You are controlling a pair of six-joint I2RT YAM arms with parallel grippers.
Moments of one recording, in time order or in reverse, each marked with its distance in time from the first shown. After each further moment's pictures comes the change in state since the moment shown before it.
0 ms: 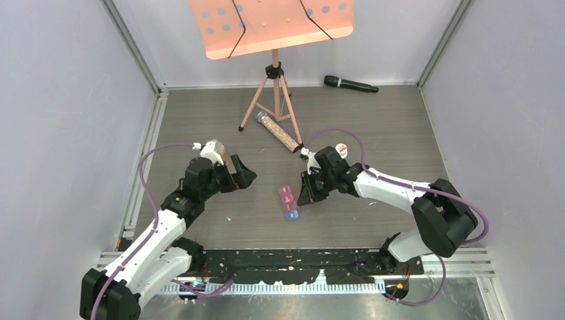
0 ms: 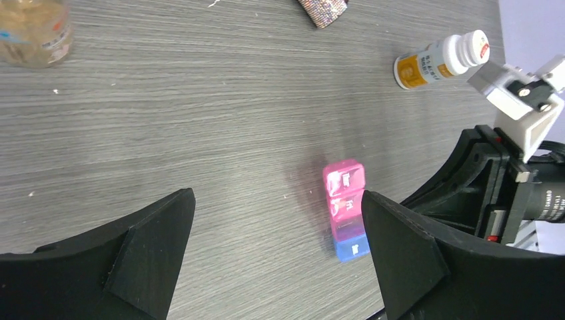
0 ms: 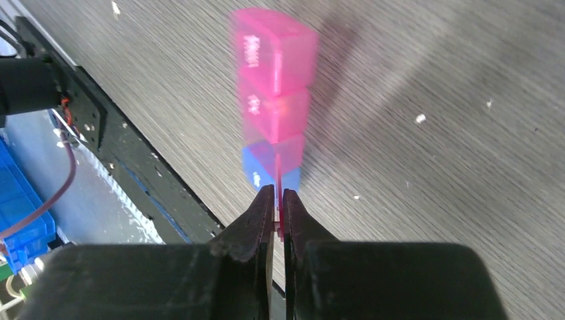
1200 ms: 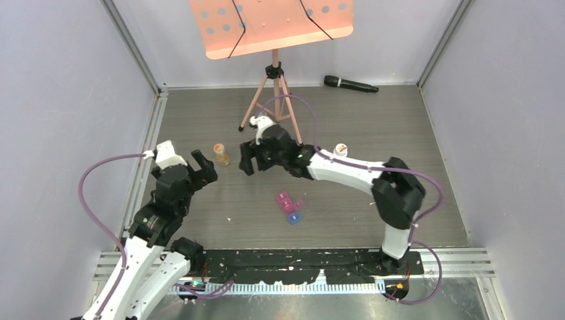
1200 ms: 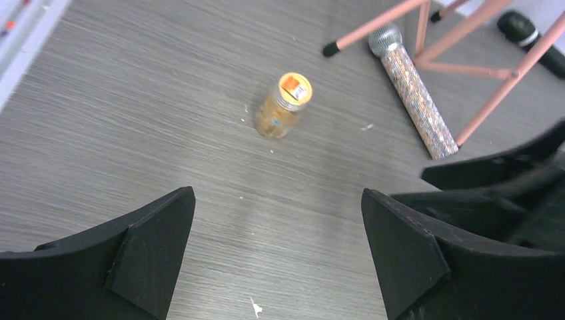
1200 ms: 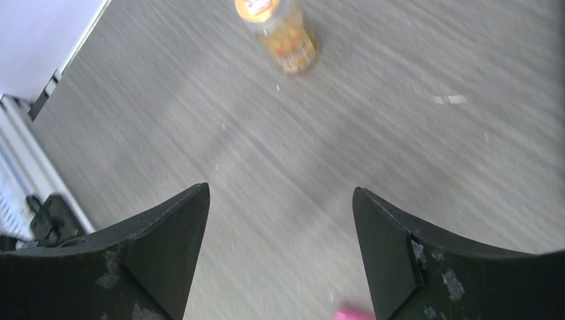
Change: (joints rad) left arm 0.000 -0.253 0.207 -0.416 -0.573 0.060; right arm 0.200 0.315 0.494 0.185 0.371 -0.037
